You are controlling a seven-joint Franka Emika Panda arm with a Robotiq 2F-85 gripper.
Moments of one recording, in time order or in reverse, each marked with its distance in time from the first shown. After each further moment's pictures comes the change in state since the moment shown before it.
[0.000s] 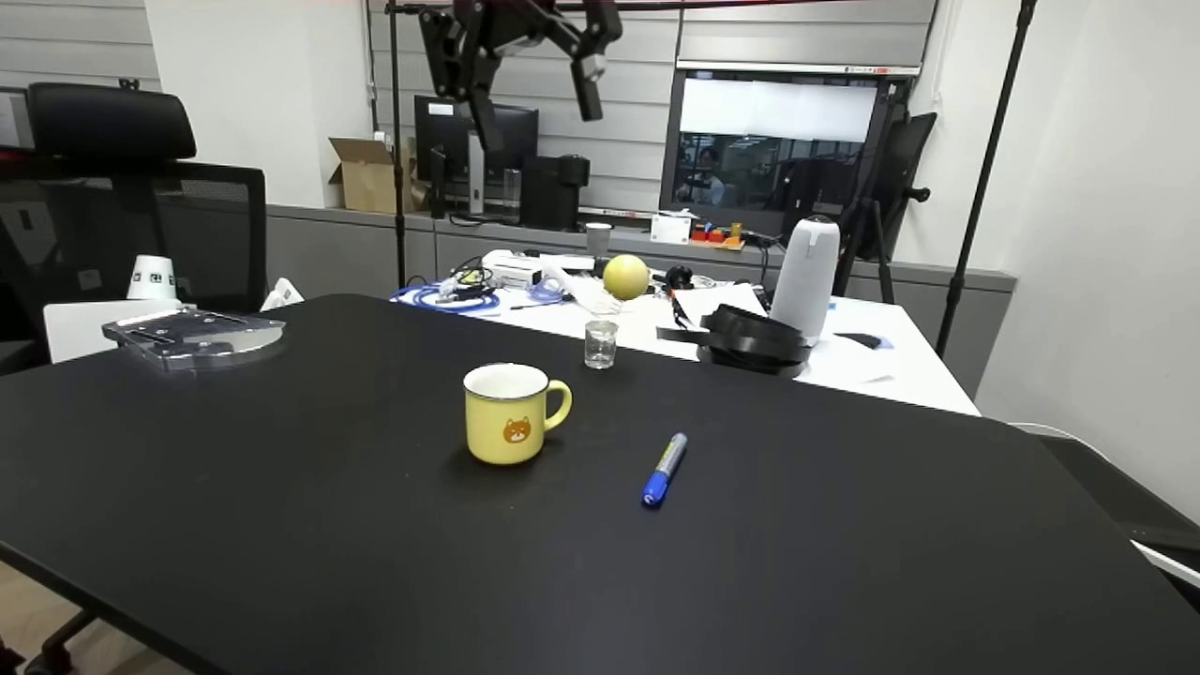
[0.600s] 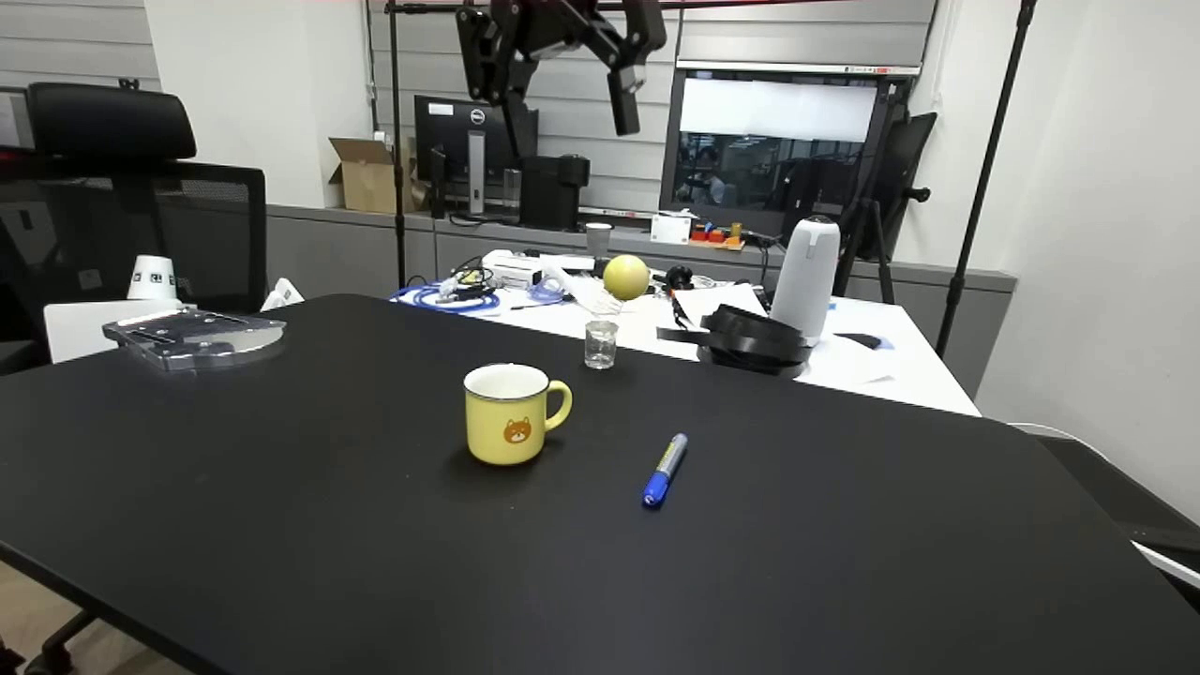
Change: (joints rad) arm -0.044 -0.013 -0.056 -0.030 0.043 0.043 -0.007
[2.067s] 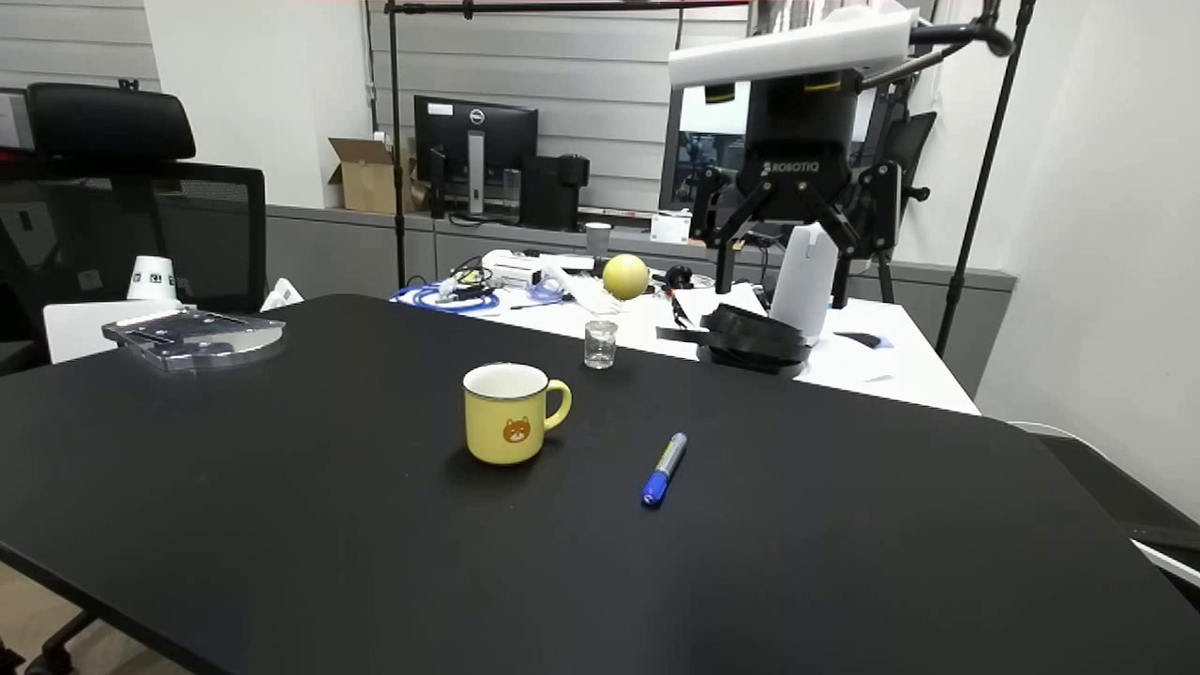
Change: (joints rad) arm -0.096 0.620 -0.188 0.477 0.244 -0.036 -0.359
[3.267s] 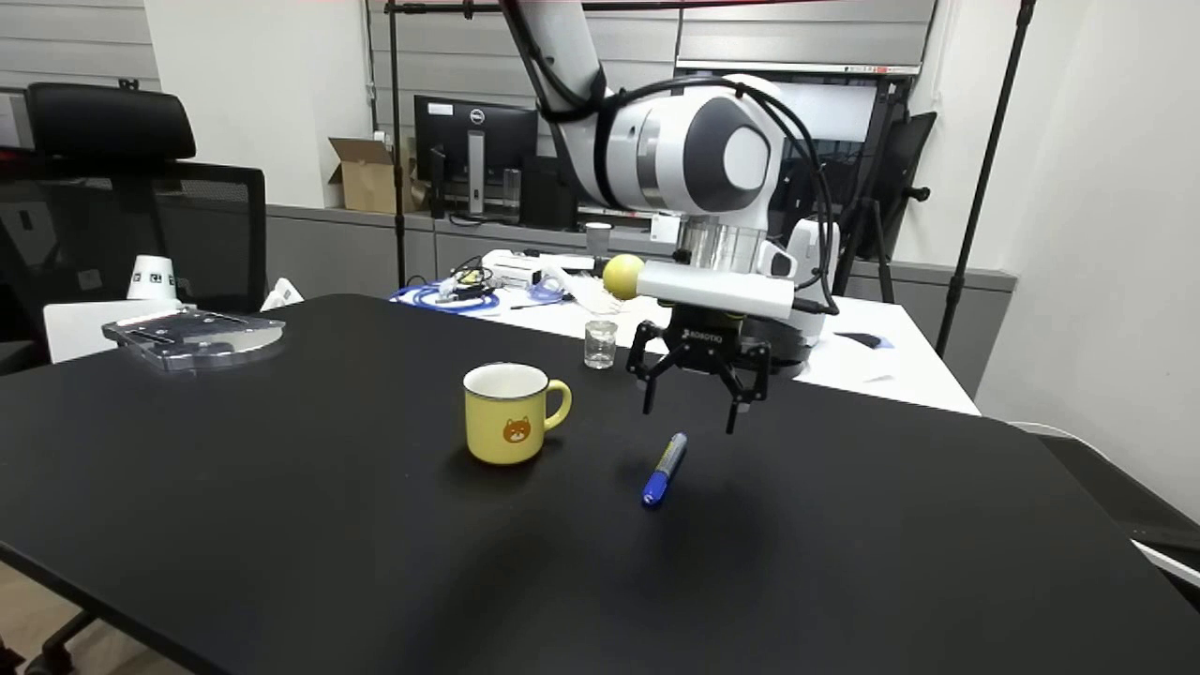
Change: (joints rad) arm -0.041 0.453 0.184 0.262 0.072 0.101 -0.198
